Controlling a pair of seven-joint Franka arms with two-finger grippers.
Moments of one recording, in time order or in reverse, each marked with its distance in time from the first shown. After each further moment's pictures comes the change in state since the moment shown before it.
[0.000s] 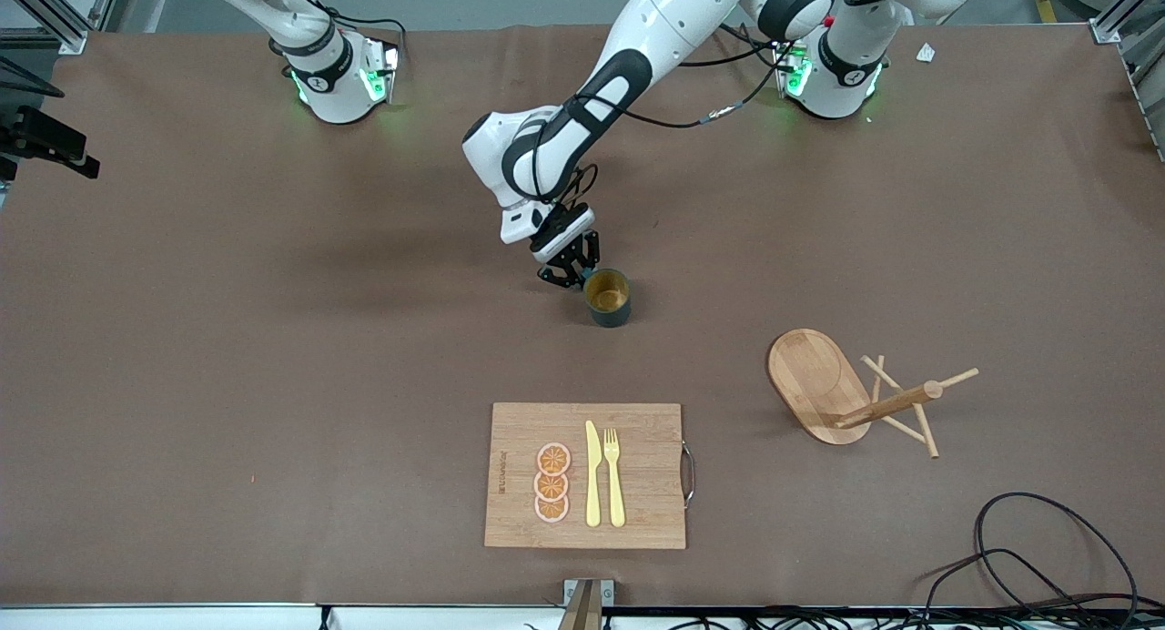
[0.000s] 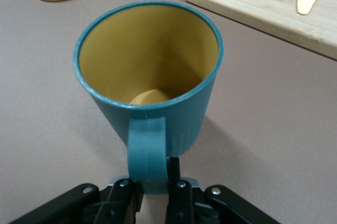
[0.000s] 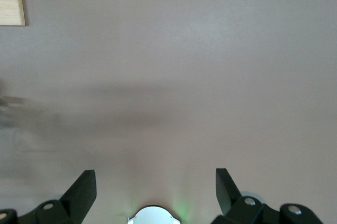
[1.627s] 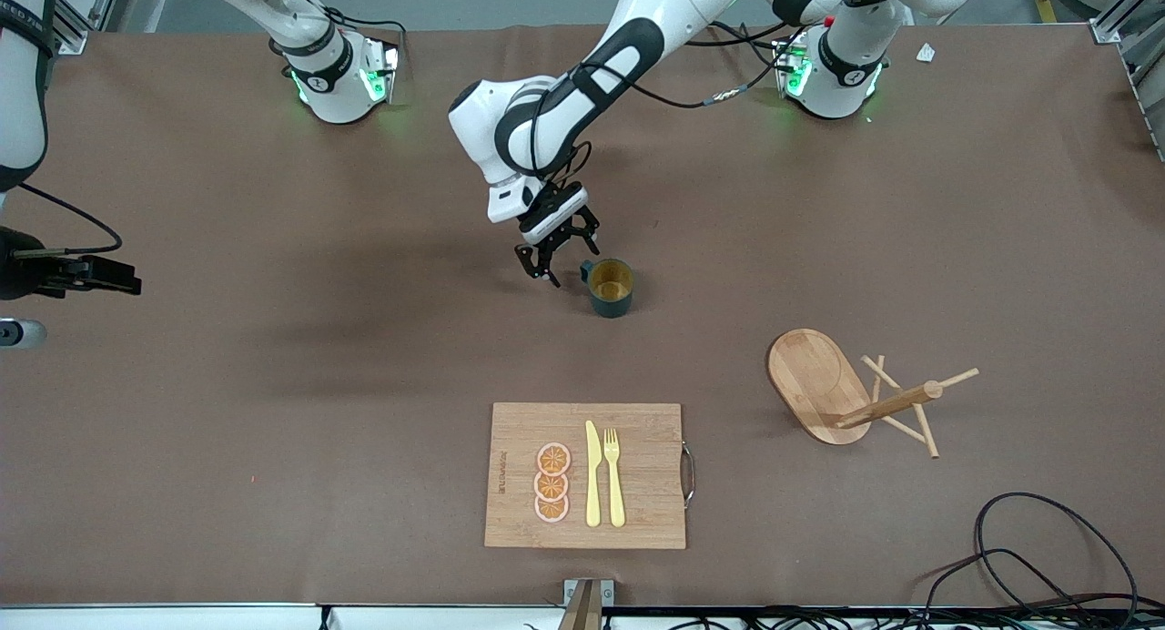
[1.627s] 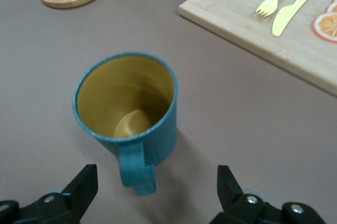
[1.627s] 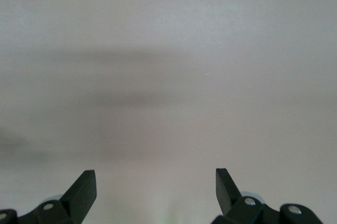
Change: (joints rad) left arm 0.029 -0.077 -0.066 -0.022 -0.002 -0.030 0.005; right arm 0.003 0.319 -0.022 0.106 -0.005 0.140 -0.040
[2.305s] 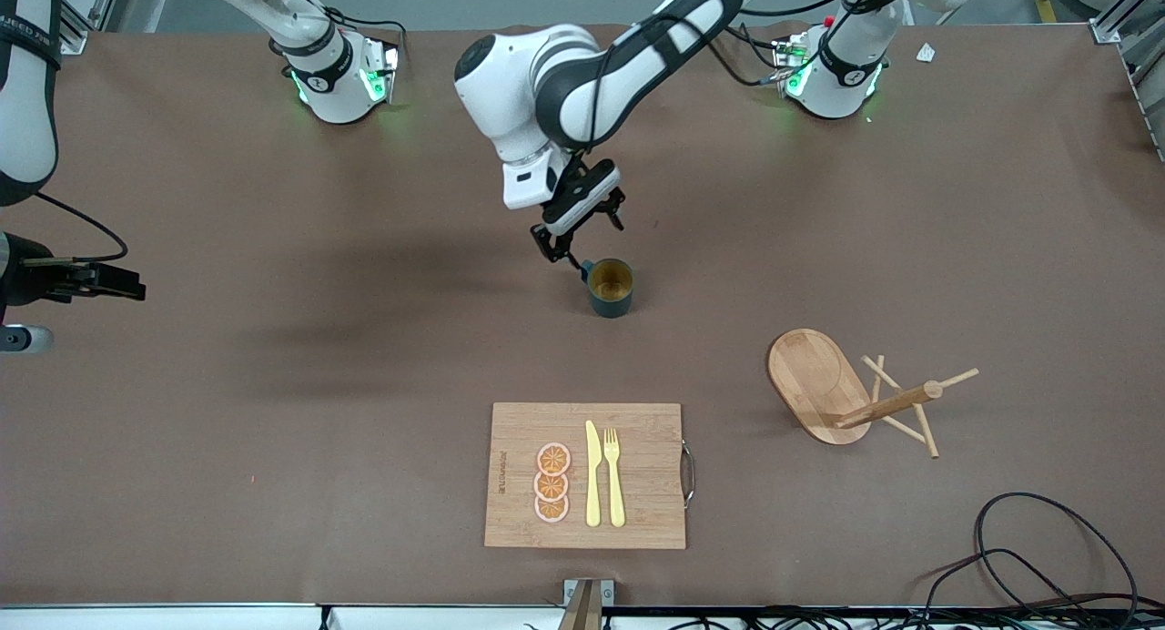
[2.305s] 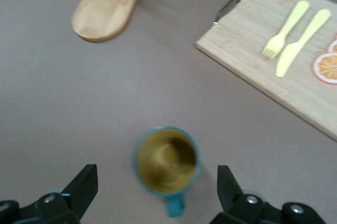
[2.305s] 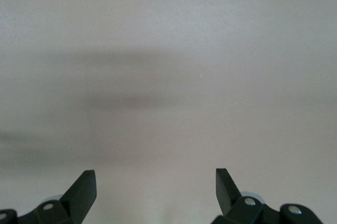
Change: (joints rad) left arm 0.216 -0.204 -0.185 -0.035 -0.082 -0.096 0.178; right arm 0.000 -0.001 -0.010 -0.035 -0.030 0.053 -0.012
